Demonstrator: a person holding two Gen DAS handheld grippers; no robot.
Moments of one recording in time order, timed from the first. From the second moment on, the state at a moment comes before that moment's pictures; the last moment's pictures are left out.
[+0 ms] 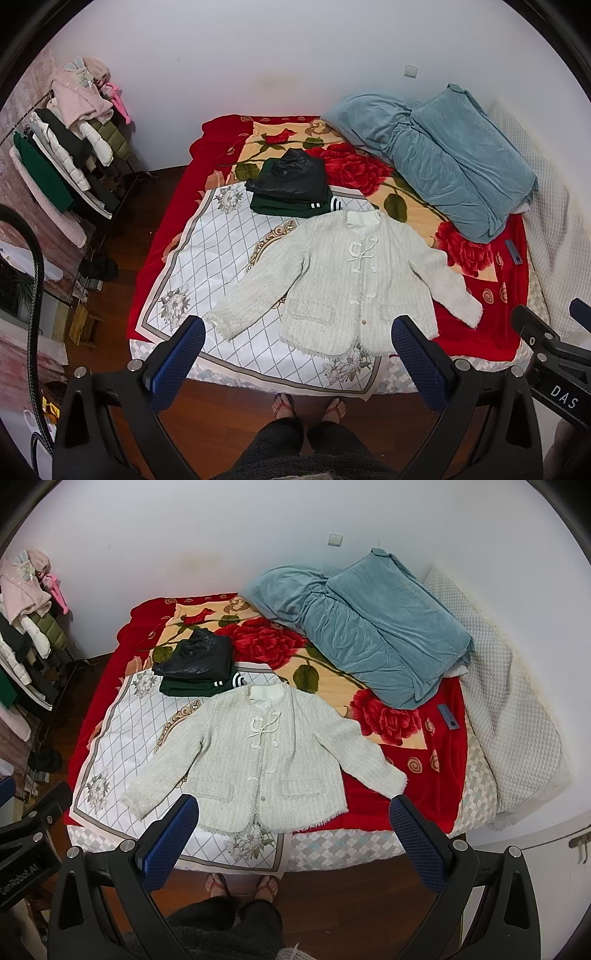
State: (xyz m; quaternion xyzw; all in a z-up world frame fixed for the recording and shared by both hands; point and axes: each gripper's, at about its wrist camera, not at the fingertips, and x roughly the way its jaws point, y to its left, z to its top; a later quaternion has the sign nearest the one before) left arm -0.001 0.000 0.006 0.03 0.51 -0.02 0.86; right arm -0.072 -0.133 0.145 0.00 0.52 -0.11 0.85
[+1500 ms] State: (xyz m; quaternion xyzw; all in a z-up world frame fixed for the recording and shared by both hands) left arm -0.001 0.004 0.017 0.02 0.51 -0.02 0.86; right arm -0.079 -0.124 0.158 0.00 0.51 -0.11 0.85
